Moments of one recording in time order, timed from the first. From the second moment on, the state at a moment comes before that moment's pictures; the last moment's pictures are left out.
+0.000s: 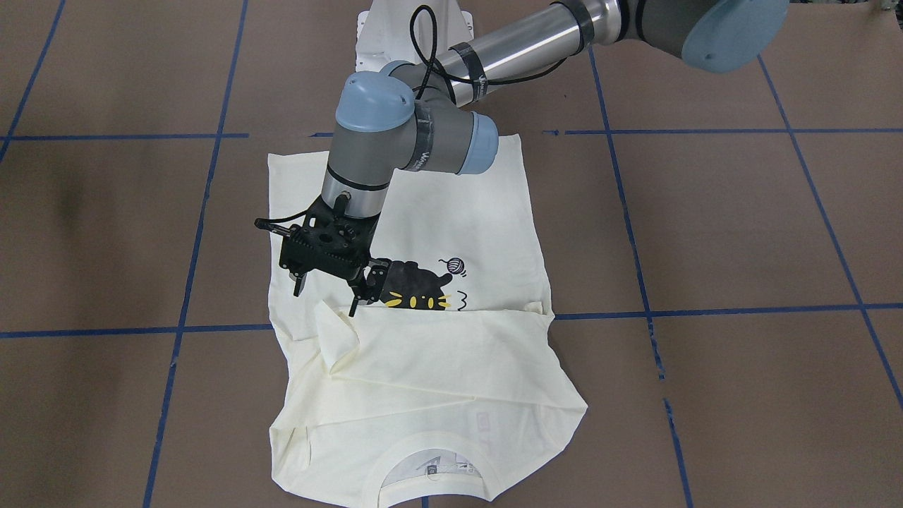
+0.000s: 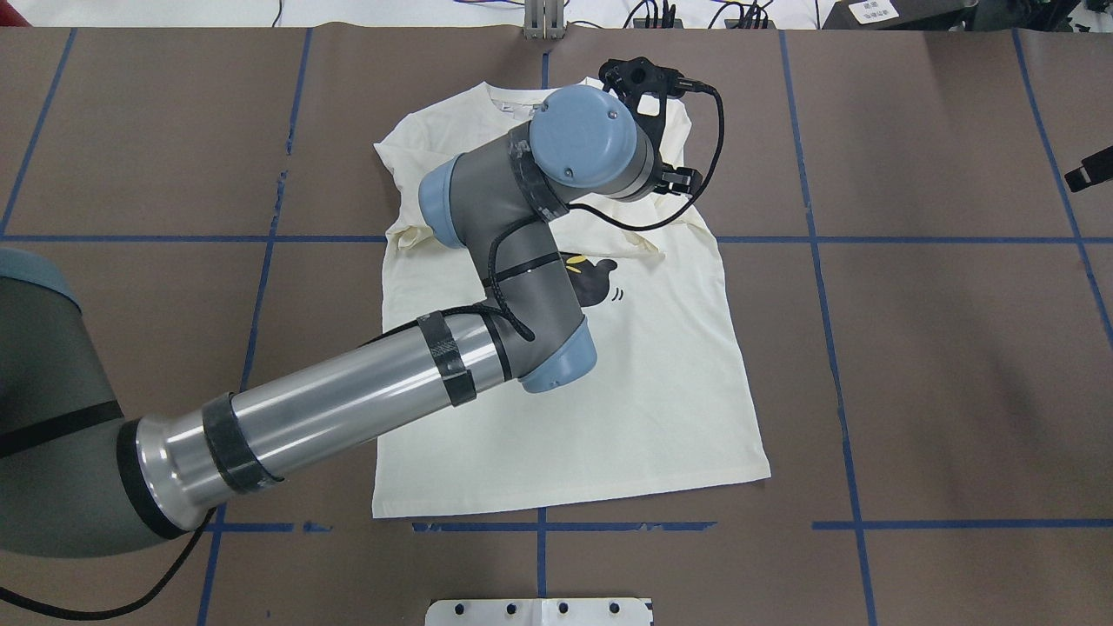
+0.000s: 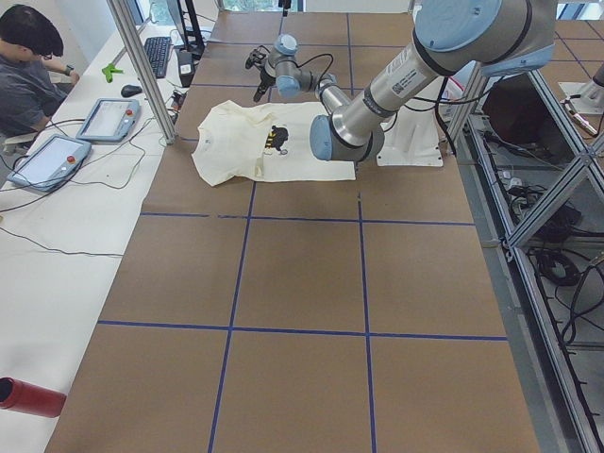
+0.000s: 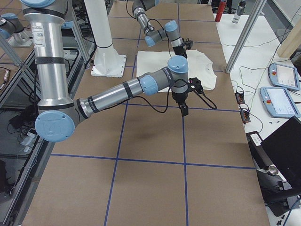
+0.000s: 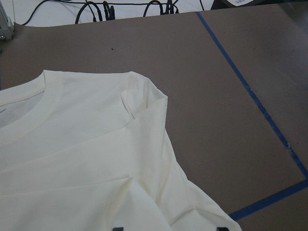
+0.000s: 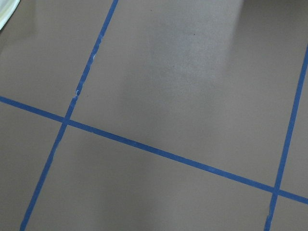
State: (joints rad) left arm -0.58 -2.71 -1.06 -2.13 -1.68 -0.95; right arm 1.34 -1.50 1.92 -1.53 2.27 0.17
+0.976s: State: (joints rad) left arm -0.85 -2.15 -1.71 -1.87 -1.90 -0.47; right arm 0.91 -1.09 1.85 -1.54 1.98 0.82
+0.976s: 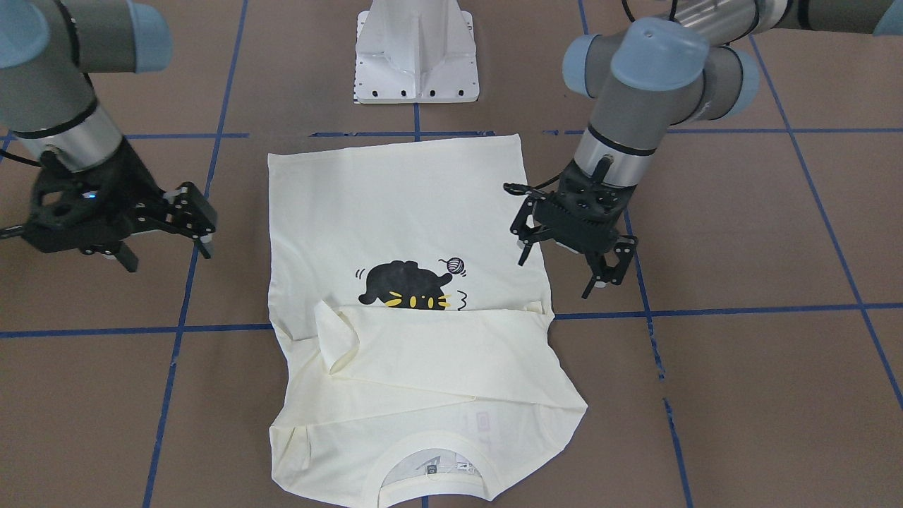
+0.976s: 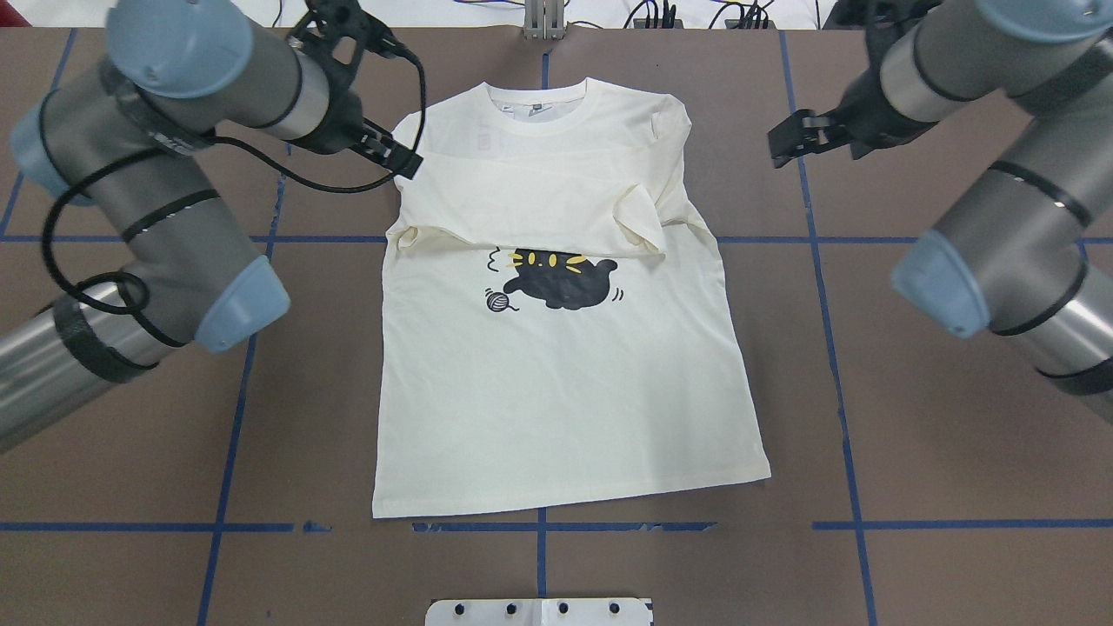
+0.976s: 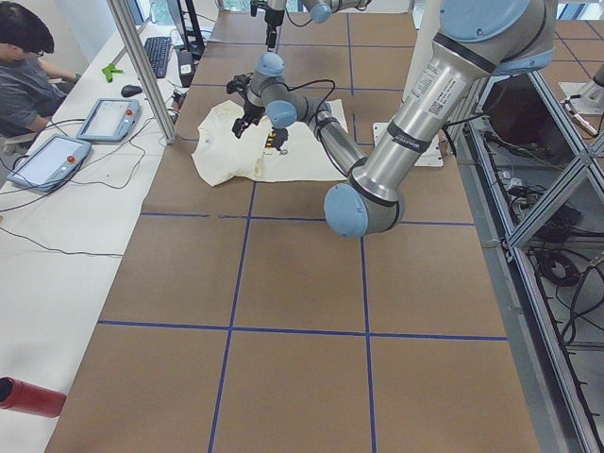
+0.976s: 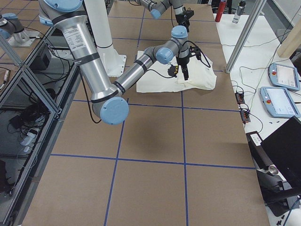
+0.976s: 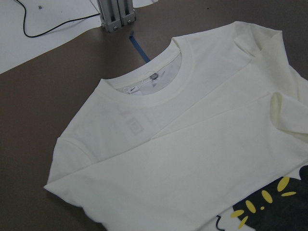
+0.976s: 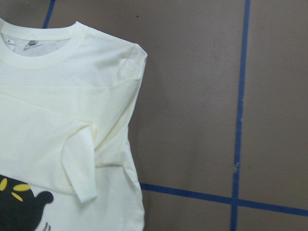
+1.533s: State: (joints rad) left arm -0.92 -2.00 -1.79 -1.91 -1.99 -0.47; right arm 0.73 -0.82 1.55 -1.54 1.76 0.96
